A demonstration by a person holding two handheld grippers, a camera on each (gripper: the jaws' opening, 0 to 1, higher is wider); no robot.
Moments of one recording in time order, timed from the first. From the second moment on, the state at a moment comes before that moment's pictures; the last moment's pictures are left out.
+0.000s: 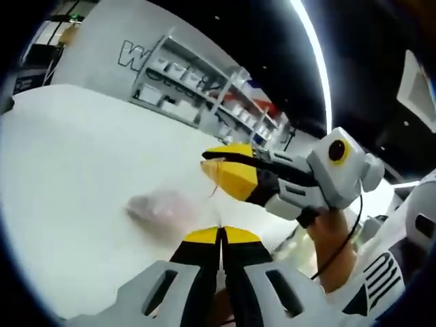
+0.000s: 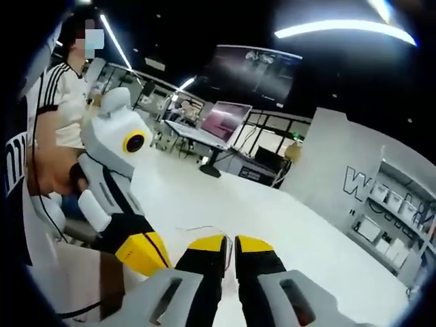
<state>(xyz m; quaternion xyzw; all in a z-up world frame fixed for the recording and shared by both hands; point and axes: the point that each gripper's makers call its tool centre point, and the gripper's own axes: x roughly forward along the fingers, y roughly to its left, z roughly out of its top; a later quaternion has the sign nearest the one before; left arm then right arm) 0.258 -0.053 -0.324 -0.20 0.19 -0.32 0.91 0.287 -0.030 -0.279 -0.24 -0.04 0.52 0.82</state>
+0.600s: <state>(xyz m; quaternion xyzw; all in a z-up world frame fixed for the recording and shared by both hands) 0.270 -0.041 -0.315 -0.09 0.10 -0.30 0.94 0.291 -0.031 -0.275 -0.22 -0.04 0.51 0.83</state>
